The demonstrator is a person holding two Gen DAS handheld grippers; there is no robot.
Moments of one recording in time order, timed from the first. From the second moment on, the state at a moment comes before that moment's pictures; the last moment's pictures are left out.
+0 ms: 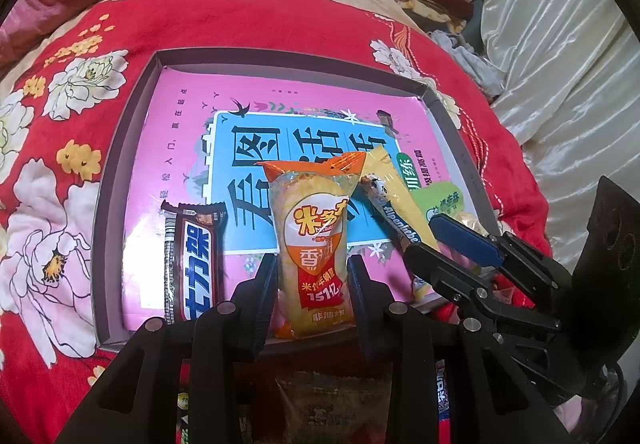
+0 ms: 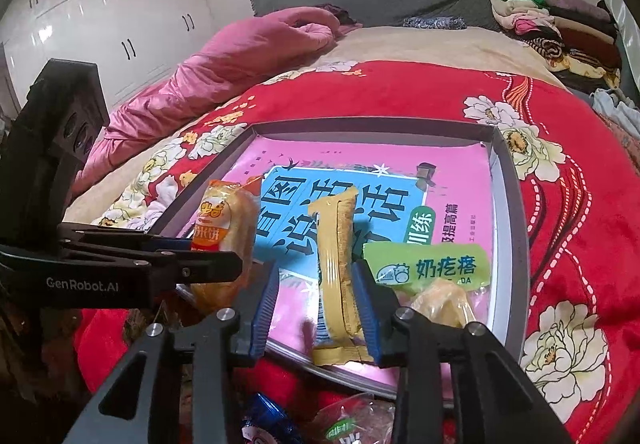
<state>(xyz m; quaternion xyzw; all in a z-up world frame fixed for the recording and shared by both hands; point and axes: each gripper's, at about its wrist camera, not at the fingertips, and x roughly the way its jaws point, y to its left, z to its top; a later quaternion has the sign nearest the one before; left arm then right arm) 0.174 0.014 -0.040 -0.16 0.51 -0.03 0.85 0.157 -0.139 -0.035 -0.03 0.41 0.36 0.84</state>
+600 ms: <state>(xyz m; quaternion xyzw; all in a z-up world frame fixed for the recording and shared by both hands) 0.169 0.018 -0.027 -0.17 0.49 -0.03 0.86 0.152 -0.141 -0.027 -0.03 0.40 0.36 0.84</state>
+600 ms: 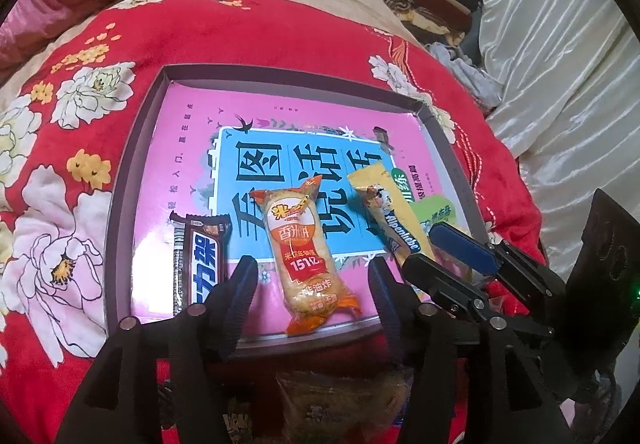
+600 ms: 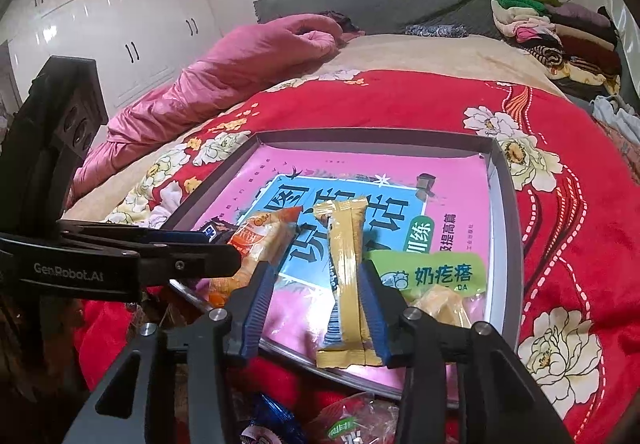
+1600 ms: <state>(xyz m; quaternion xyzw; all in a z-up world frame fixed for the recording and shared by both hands) 0.136 0.039 0.000 -0.19 0.44 -0.03 0.88 0.140 -0.161 0.004 0.00 0.33 0.36 0.87</state>
